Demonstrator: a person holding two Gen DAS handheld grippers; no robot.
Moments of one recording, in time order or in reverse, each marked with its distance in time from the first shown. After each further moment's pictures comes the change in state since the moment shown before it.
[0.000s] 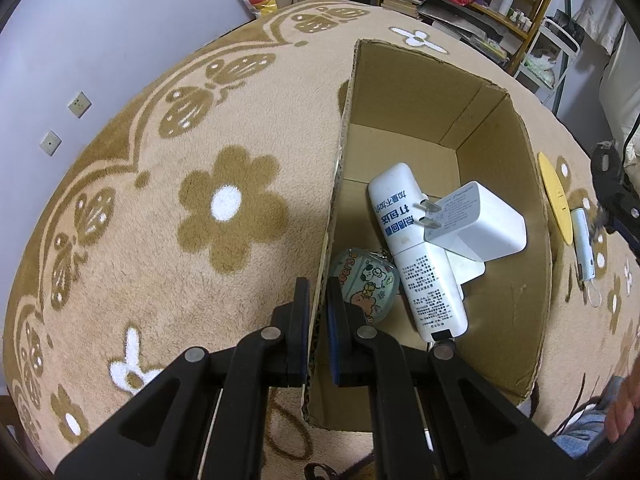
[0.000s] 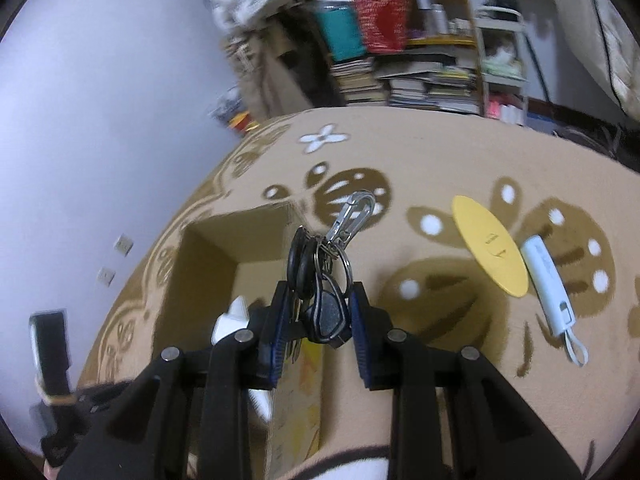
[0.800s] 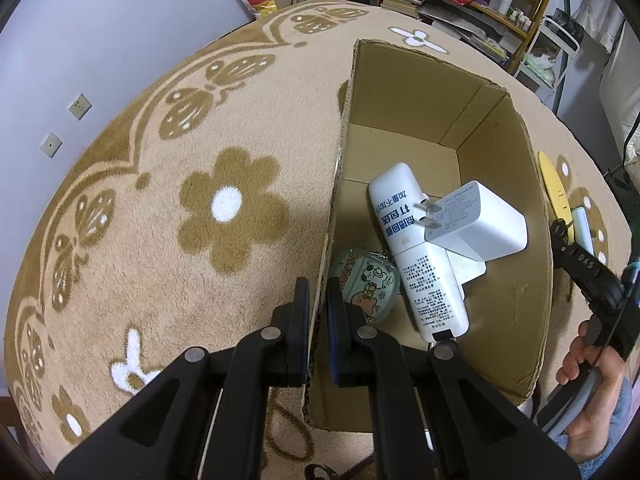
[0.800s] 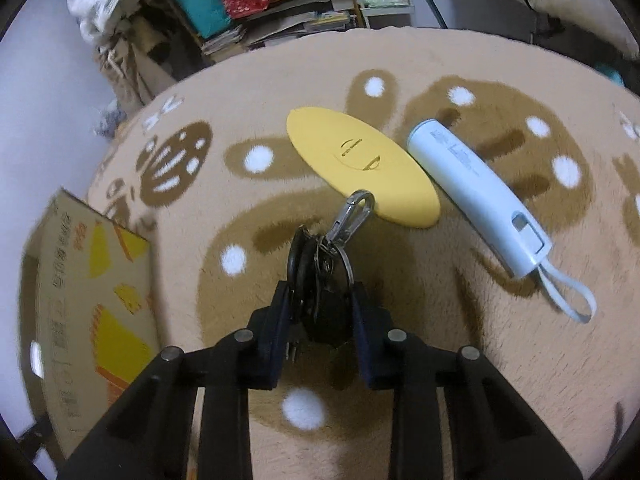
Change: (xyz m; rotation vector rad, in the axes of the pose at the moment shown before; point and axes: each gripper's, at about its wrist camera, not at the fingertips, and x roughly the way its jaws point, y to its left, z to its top) left arm 0.000 -0.002 0.001 0.001 -0.001 0.003; right arm 0.068 -0.123 -0.044 0.319 0.077 -0.268
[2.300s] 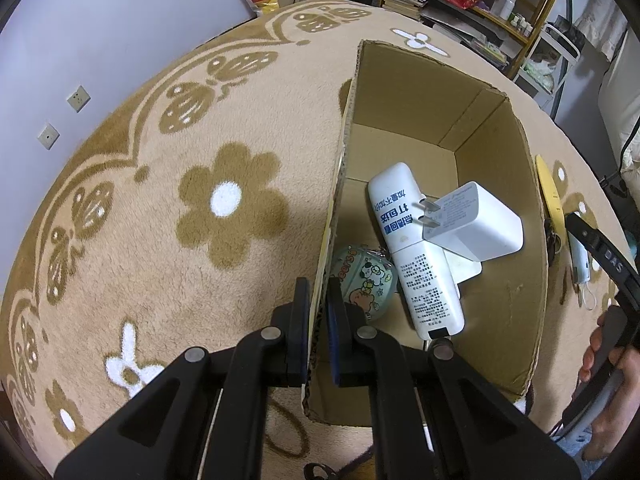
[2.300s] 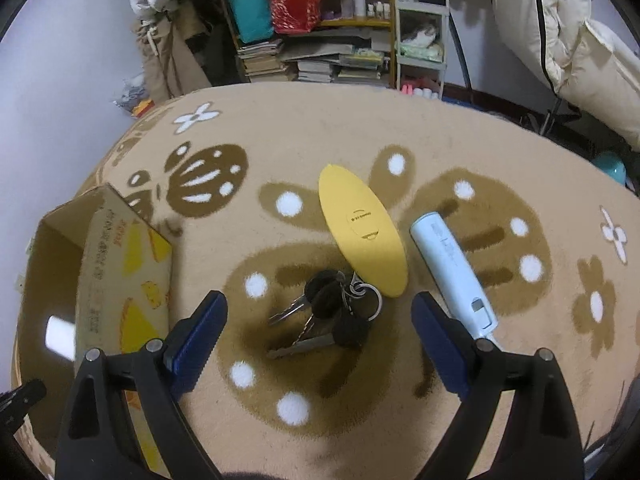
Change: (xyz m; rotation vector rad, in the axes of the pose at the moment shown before) left arm 0.000 0.005 -0.004 -0.017 0.001 -0.019; right arm -0.034 0.038 0.022 -0.231 -0.076 -0.075
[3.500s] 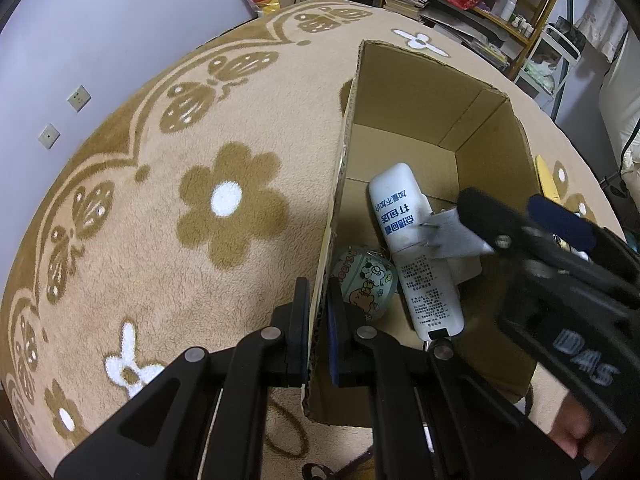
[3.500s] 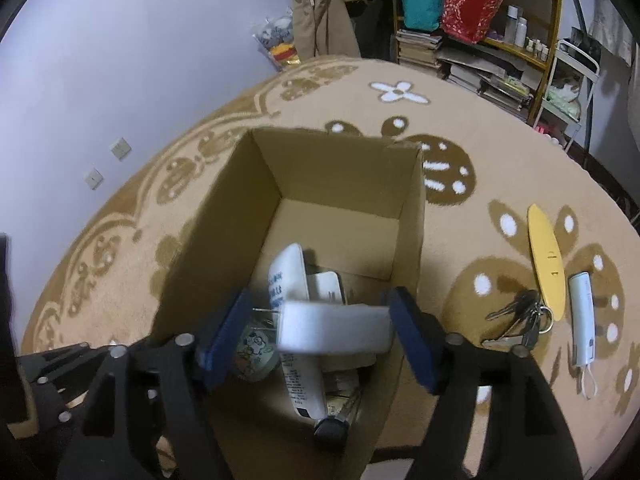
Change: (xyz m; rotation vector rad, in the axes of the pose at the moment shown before) left arm -0.001 0.000 0.001 -0.006 -0.001 -0.005; right arm -0.044 0.166 -0.026 -0.359 0.083 0.276
